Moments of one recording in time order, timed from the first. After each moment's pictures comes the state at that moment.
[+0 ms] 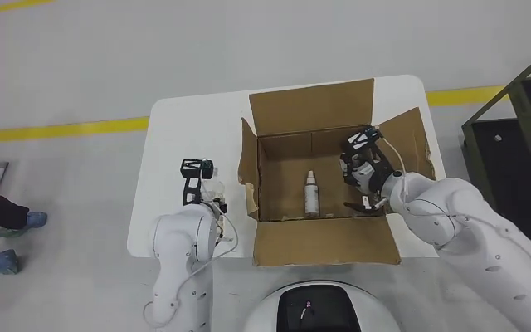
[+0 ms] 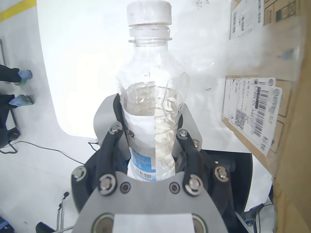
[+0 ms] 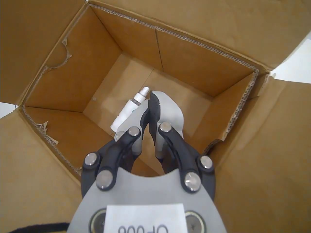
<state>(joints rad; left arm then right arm) 1.13 -1.56 -1.45 -1.98 1.74 -0.07 -1.47 -1.02 -1.00 1.14 -1.95 -0.89 0.10 0.83</state>
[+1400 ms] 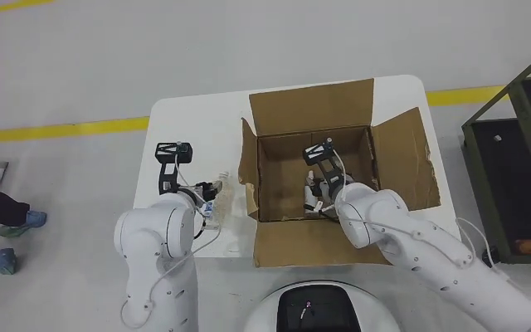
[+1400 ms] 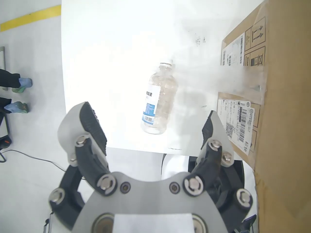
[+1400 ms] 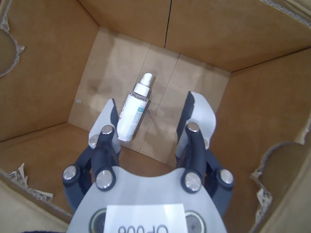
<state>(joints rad) 1.02 -1.54 -1.52 -2.06 1.64 -0.07 -1.51 -0.80 -1.16 0.78 -1.79 -1.09 0.54 1.01</state>
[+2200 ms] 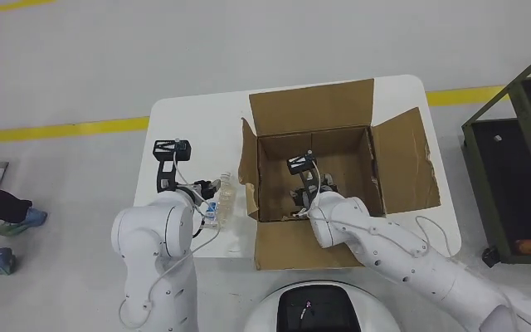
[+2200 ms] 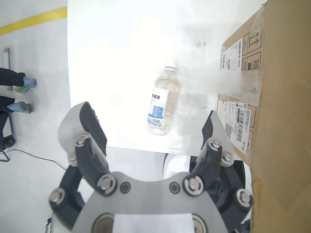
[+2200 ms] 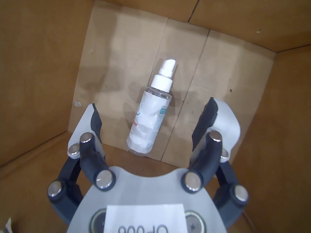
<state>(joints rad) 1.02 -1.54 -1.51 -2.06 1.65 -0.07 -1.53 -0.71 -1.30 0.62 -1.54 -1.03 0.68 0.95</state>
